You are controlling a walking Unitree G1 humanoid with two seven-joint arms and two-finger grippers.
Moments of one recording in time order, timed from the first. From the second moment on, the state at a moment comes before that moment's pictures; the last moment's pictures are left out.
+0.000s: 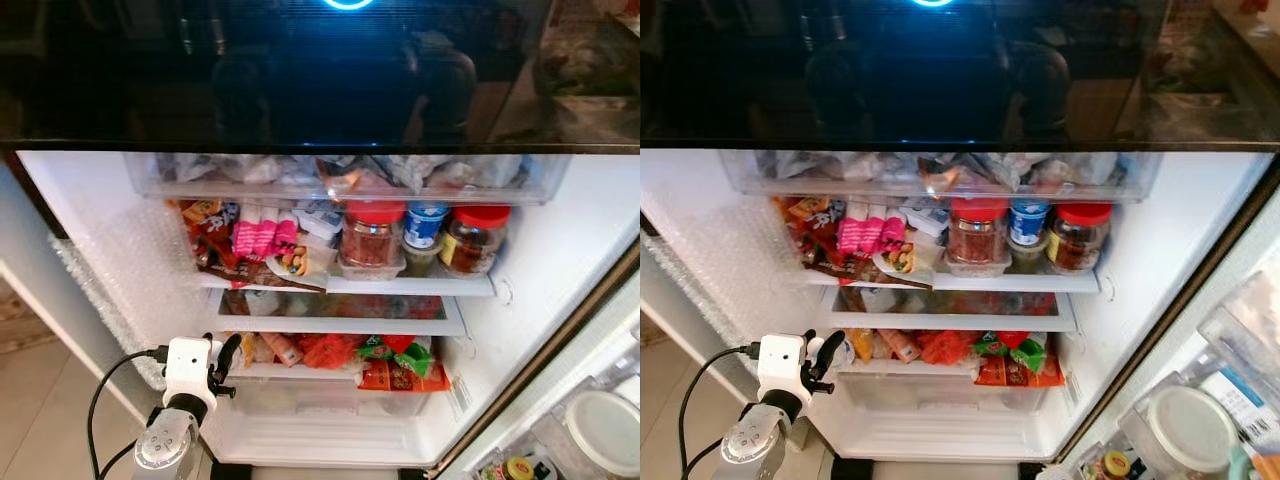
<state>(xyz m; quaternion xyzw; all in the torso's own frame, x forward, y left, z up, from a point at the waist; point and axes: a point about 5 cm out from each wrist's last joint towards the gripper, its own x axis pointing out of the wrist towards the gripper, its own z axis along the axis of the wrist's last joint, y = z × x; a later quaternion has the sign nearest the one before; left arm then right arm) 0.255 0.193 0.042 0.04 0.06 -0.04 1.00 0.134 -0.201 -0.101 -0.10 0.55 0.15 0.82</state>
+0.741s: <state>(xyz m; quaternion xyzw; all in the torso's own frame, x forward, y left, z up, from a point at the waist) 0.256 0.200 0.043 0.05 0.06 -0.03 1.00 0.142 -0.190 -0.099 -0.10 0.54 0.16 0.82</state>
